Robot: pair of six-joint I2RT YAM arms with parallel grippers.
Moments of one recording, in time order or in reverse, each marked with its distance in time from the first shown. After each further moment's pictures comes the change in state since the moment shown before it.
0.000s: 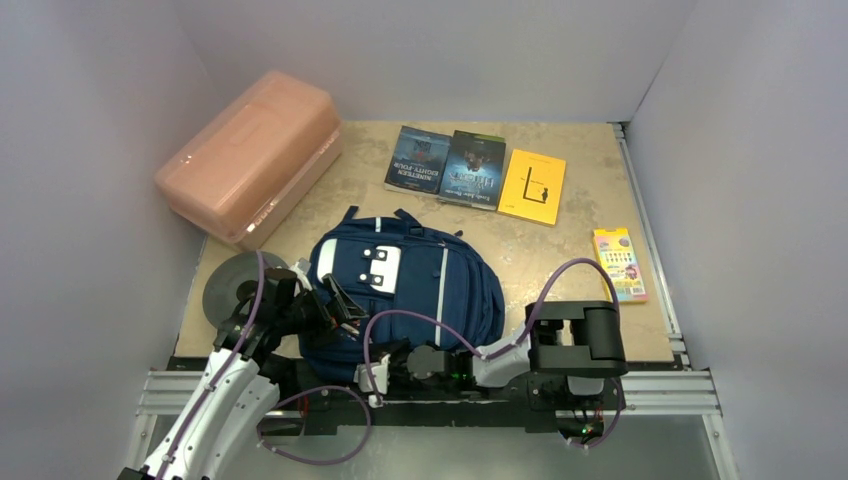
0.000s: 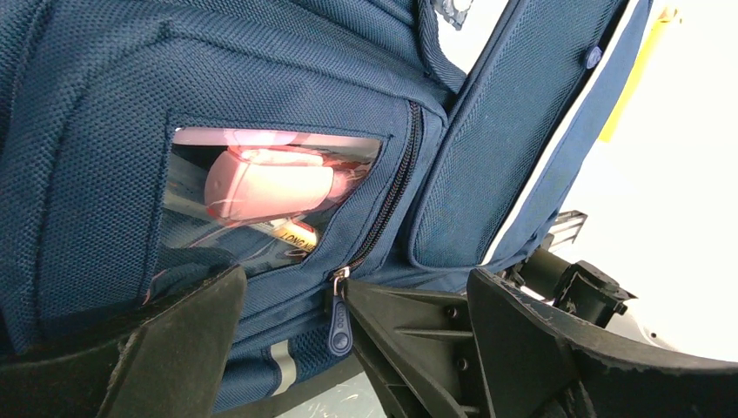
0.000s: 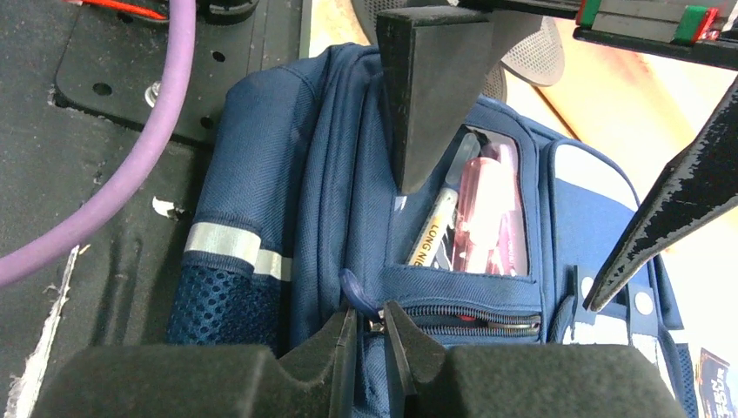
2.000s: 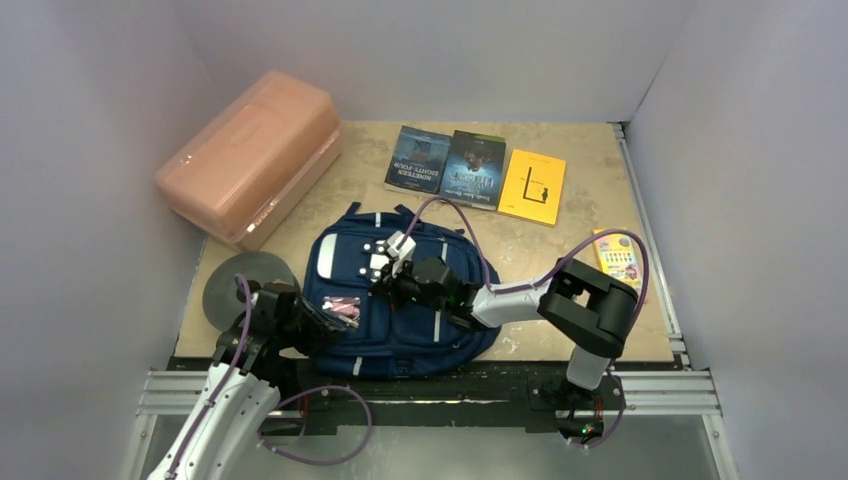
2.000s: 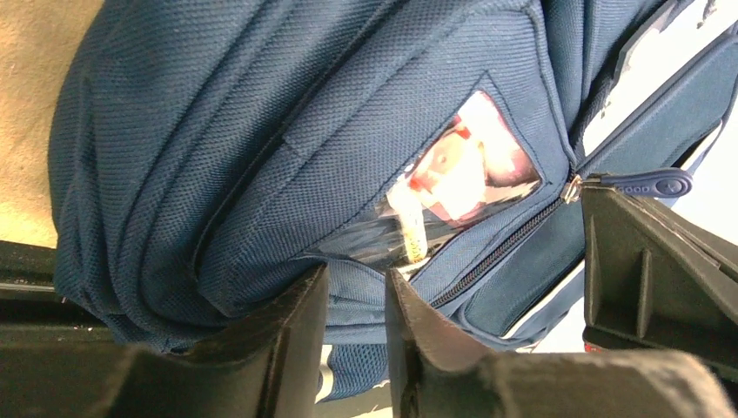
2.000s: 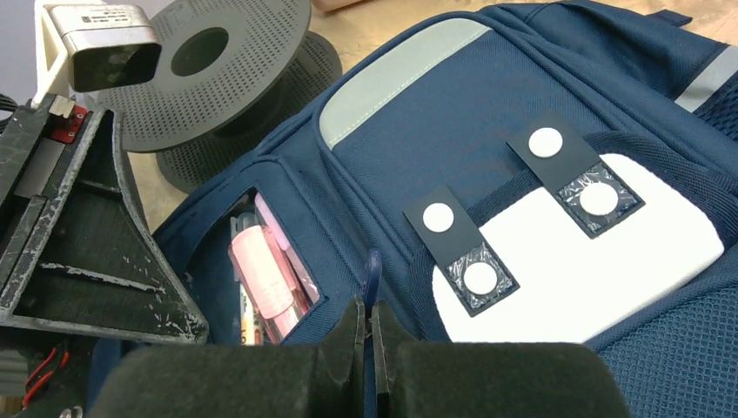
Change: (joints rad) left arm 0.000 -0.121 -0.066 -0.153 -0.231 -0.272; right arm -0.446 -0.040 0.172 -0.180 -0.239 0.912
